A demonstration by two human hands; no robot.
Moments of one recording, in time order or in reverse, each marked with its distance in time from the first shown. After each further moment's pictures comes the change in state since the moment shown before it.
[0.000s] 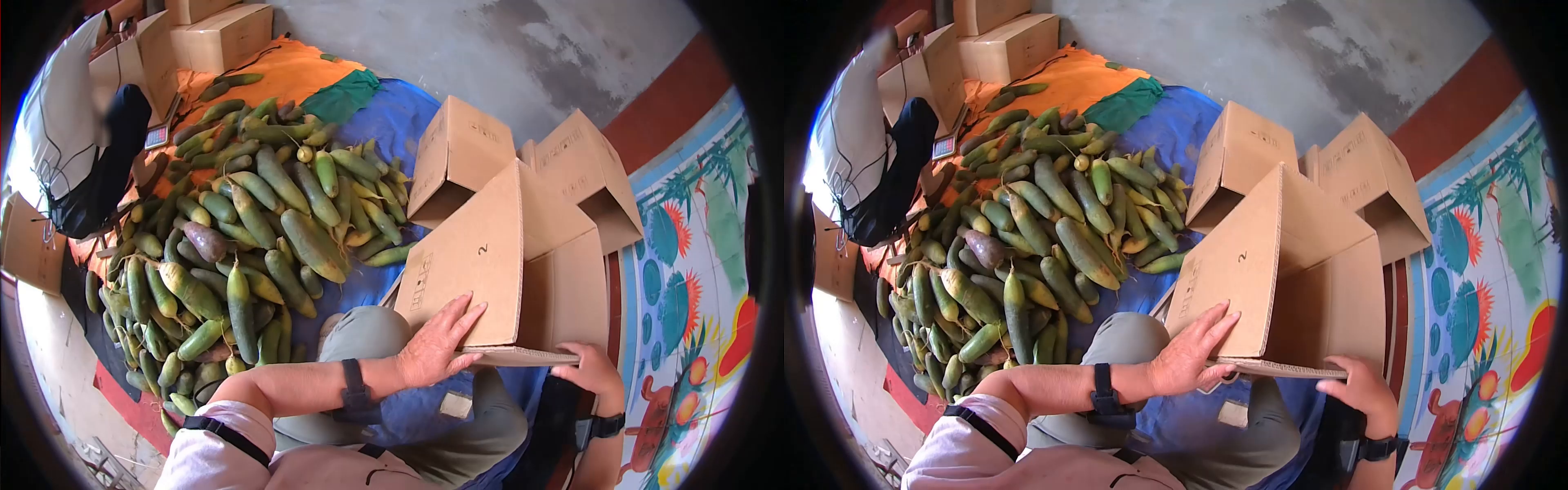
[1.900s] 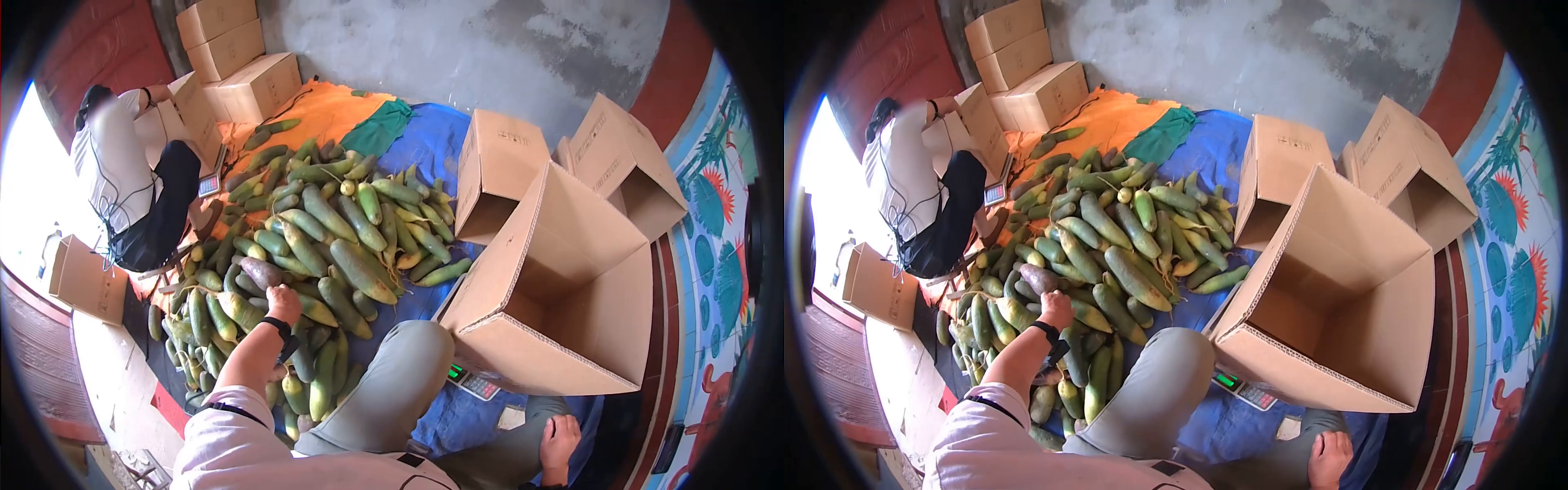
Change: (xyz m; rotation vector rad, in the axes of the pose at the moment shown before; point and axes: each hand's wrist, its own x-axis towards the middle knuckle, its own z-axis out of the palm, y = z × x) left_hand -0.158 -0.214 -0.234 1.429 -0.580 -1.083; right_hand -0.060 0.023 0.241 0.033 0.748 0.048
